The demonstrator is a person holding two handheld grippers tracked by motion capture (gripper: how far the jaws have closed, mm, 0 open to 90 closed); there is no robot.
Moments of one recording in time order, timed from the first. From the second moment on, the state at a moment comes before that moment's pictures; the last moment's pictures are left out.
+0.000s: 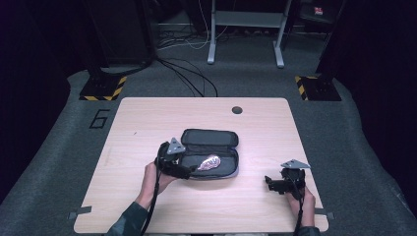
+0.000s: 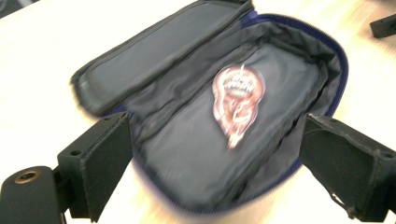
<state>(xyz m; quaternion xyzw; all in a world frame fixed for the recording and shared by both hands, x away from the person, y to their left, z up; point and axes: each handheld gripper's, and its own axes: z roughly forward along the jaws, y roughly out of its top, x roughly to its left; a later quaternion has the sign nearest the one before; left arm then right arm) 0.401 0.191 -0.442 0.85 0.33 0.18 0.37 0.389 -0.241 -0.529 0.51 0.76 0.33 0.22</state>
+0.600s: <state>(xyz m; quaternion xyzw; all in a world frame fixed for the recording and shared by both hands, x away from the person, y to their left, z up) 0.348 0.291 -0.490 0.81 0.43 0.20 0.34 0.389 -0.241 -0.529 0.51 0.76 0.33 0.22</state>
